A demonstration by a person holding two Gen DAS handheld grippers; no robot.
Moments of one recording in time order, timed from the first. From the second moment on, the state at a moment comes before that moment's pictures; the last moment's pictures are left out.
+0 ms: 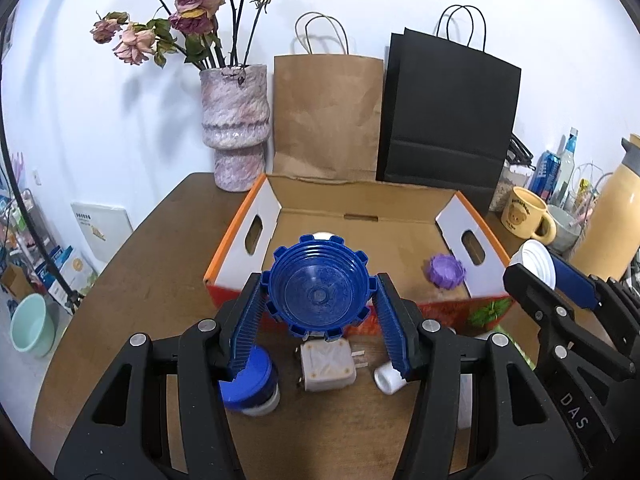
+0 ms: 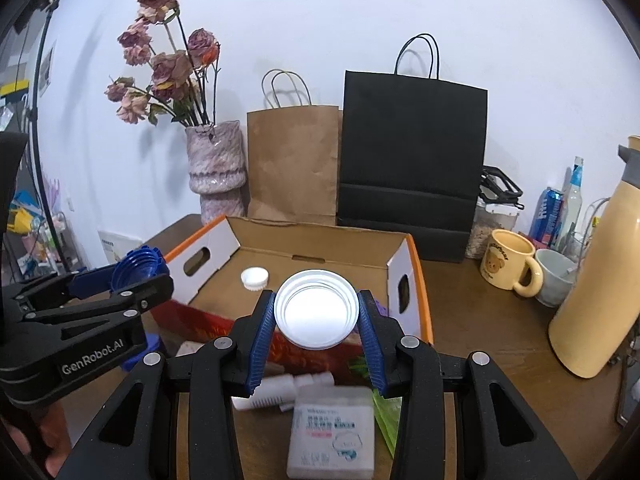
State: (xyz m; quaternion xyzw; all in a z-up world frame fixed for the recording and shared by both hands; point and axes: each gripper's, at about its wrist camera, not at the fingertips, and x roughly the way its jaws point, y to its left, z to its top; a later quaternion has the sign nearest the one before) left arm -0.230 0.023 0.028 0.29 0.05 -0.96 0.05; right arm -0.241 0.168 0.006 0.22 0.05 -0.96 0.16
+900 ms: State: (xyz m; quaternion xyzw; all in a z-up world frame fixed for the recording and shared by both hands) left arm -0.309 0.010 0.025 0.29 0.07 -0.95 0.07; right arm -0.329 0.150 0.002 0.25 0.04 -0.95 0.17
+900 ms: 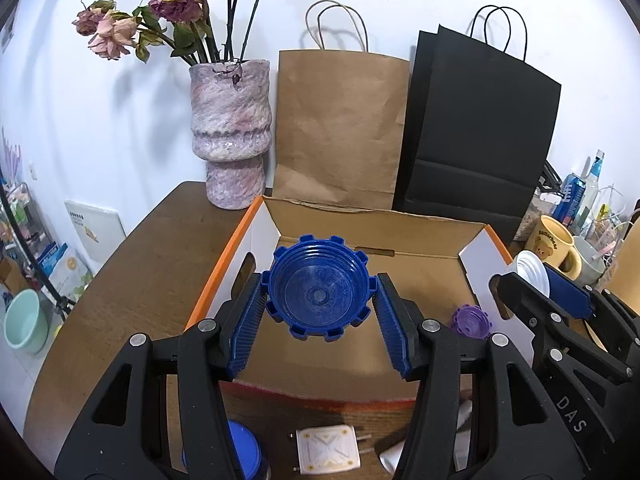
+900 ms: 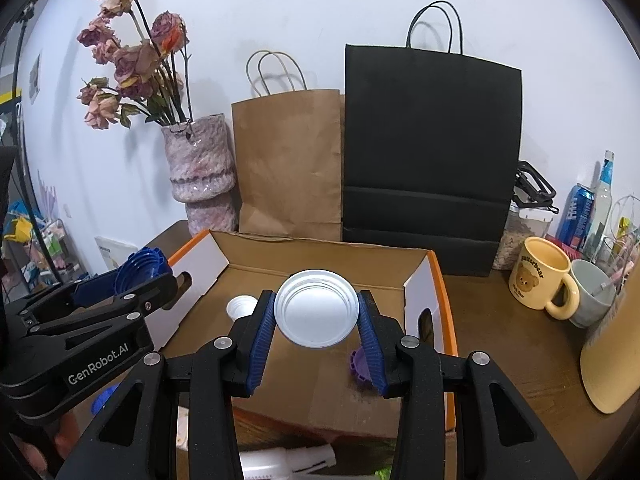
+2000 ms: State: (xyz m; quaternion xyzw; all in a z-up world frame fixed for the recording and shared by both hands) left arm -0.368 0.009 0.000 0.32 0.02 -0.94 0.08; right arm -0.392 0.141 -0.034 0.32 0.09 -0.93 0.16
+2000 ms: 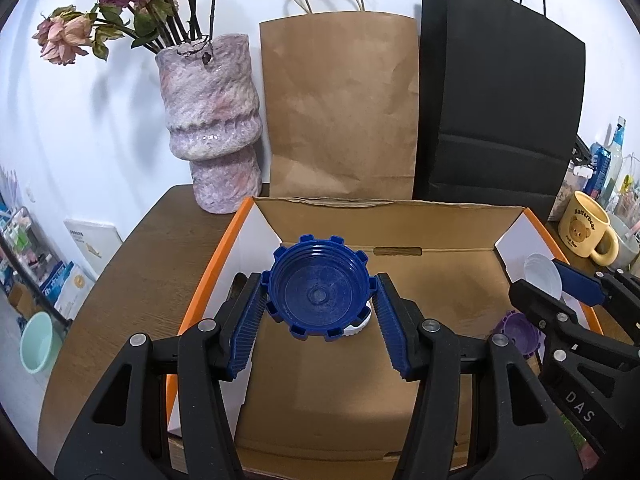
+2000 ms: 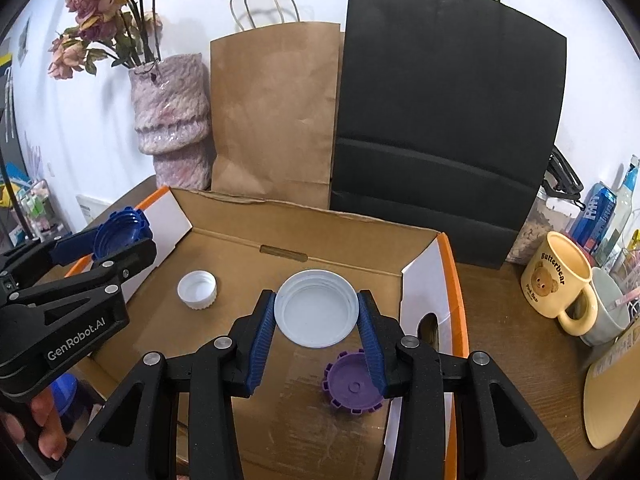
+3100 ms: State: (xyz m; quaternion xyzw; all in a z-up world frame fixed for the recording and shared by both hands) left arm -0.358 0.002 0.005 0.29 0.03 -0.95 0.10; right arm -0.394 0.146 -0.036 0.33 0.09 -0.93 0.14
